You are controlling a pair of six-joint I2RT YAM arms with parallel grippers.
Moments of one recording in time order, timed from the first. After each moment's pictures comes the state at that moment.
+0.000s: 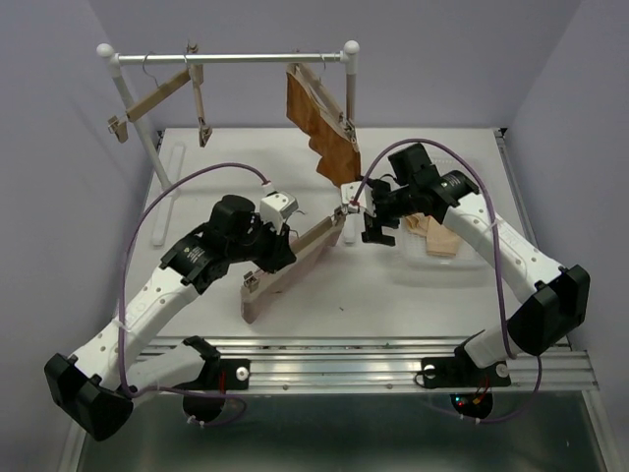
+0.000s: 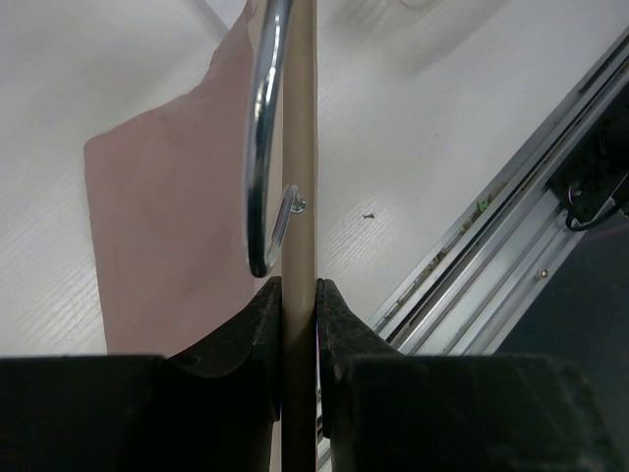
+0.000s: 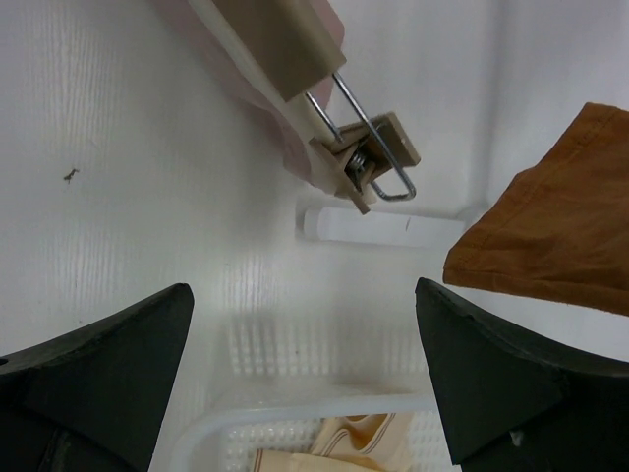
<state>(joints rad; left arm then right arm) -0.60 0.97 0.98 -0.64 0.32 -0.10 0.53 1.48 1.42 -0.83 -0.55 -1.00</state>
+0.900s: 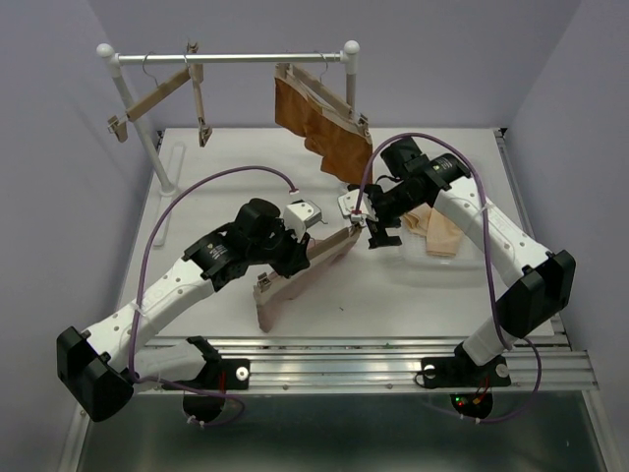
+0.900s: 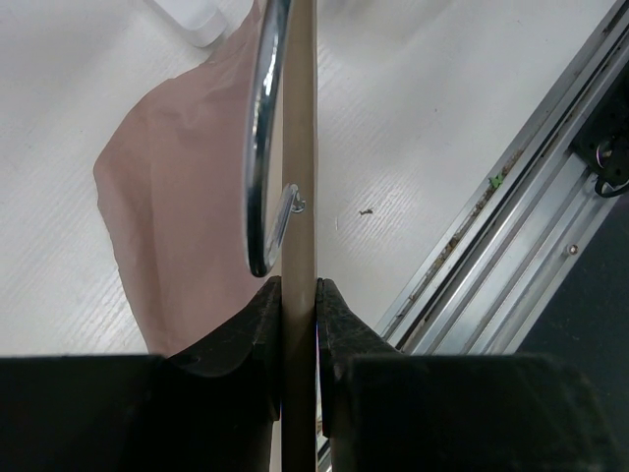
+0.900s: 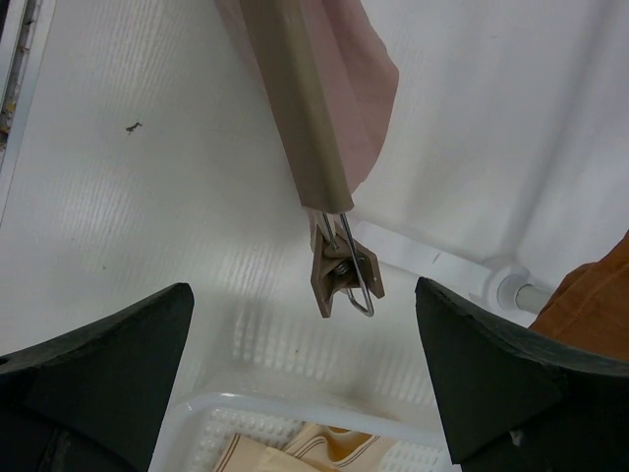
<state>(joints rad) -0.74 1.08 0.98 -0.58 0.26 -0.04 0.53 1.60 1.61 -1.17 -0.63 -1.32</state>
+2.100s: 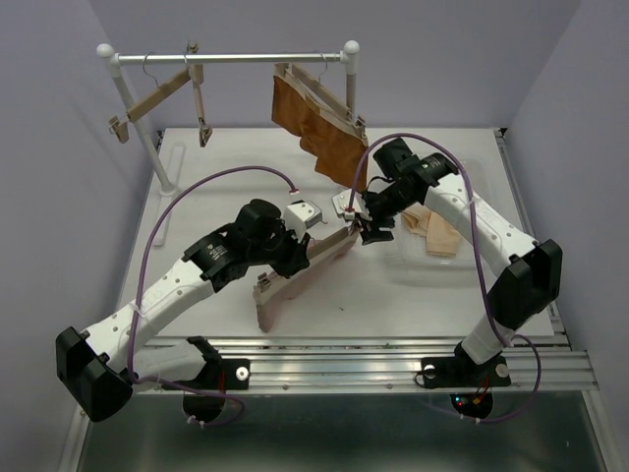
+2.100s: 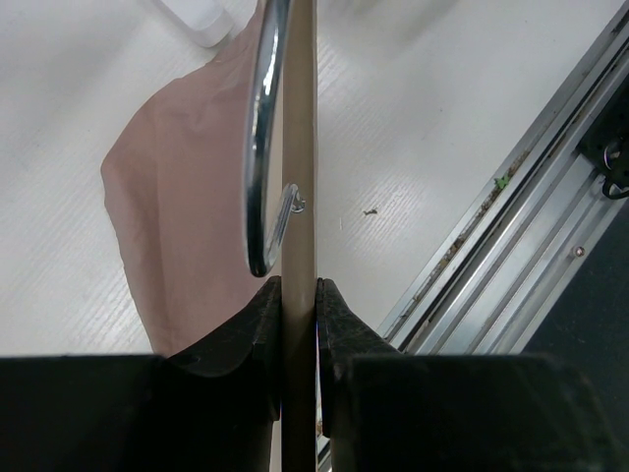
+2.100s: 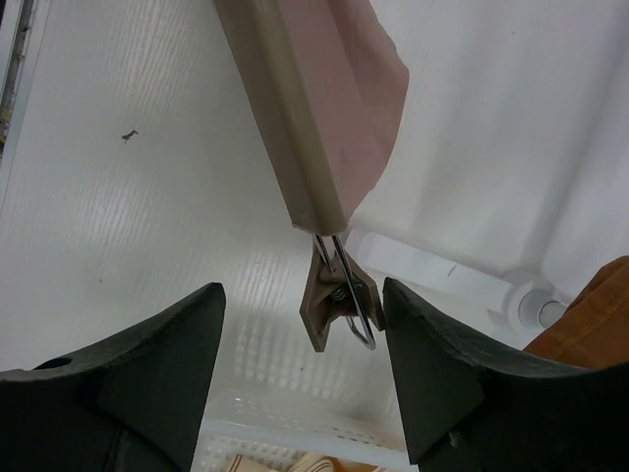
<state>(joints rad) -0.75 1.08 0.98 -0.59 0.24 -0.04 0.53 1.66 1.61 -1.15 -0.65 -1.31</state>
